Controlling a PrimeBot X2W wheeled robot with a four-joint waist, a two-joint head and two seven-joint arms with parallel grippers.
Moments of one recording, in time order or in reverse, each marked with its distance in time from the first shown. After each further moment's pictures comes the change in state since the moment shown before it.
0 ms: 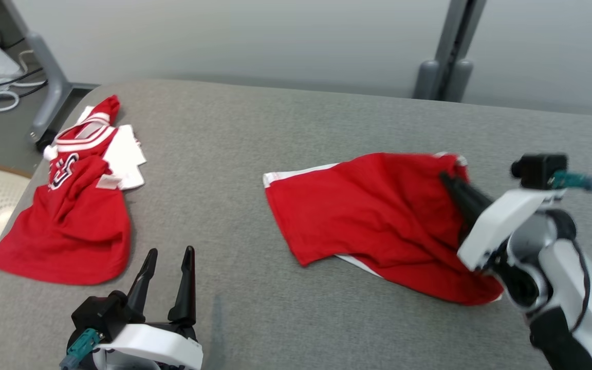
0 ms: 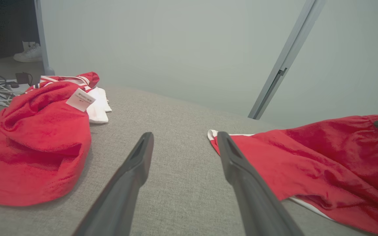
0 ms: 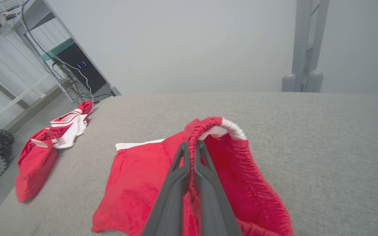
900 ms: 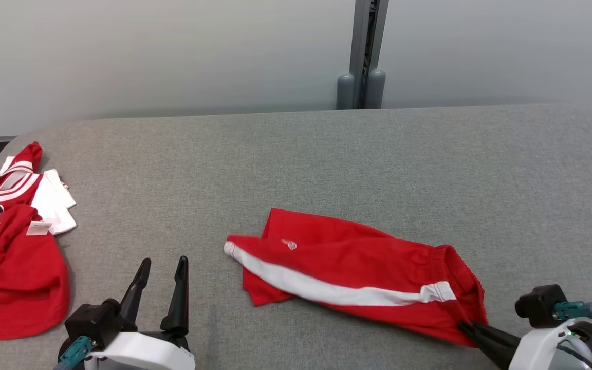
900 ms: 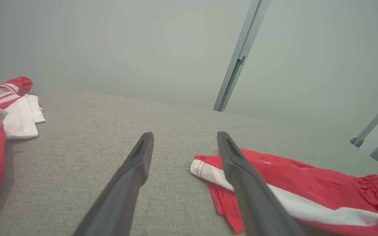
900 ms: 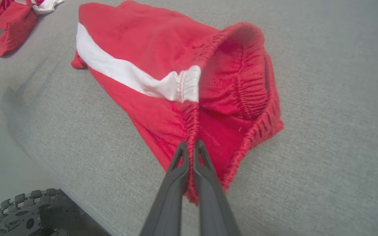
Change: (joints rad) left arm 0.041 0.038 -0.009 -0.017 -0.008 0.006 0.018; right arm 0.357 -0.406 0.445 -0.363 0.166 0.001 -0.067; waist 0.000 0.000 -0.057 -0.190
